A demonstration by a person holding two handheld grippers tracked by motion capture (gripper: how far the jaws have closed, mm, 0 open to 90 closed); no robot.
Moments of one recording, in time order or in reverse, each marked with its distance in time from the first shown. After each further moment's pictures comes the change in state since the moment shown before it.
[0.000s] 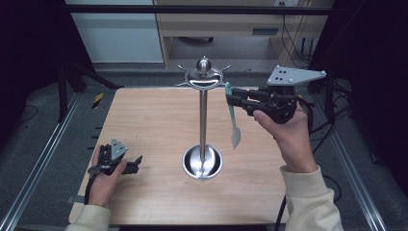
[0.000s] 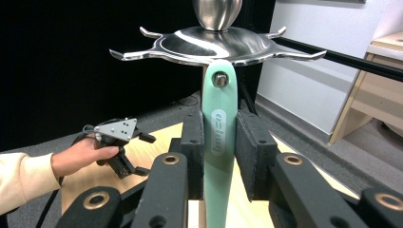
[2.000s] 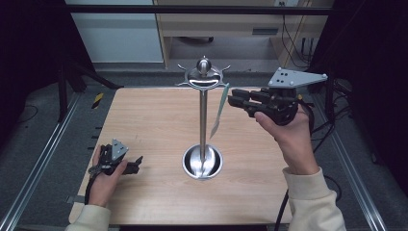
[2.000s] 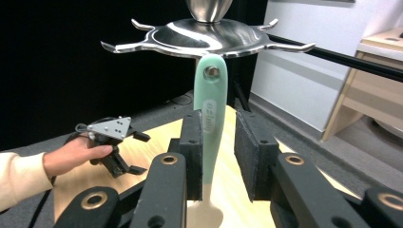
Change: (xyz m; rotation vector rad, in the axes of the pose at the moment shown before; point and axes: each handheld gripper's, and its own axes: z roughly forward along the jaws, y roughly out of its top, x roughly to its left) left arm -0.001 0.000 0.001 0.006 -0.005 0.007; right arm 0.001 -0.005 -0.003 0.007 -0.038 -0.003
